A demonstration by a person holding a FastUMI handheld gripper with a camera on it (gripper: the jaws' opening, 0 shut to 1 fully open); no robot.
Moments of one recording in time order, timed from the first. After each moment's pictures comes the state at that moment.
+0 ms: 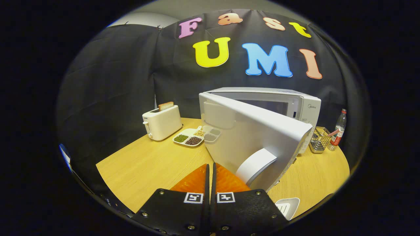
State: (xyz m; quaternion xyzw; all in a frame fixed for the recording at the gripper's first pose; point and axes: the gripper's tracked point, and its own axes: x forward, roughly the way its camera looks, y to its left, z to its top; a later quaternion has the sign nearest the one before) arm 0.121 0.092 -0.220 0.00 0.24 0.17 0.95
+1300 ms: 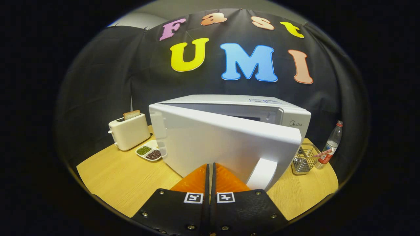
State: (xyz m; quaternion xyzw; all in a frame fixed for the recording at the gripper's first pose) arm 0.245 0.003 -0.223 -0.01 0.22 0.11 0.97
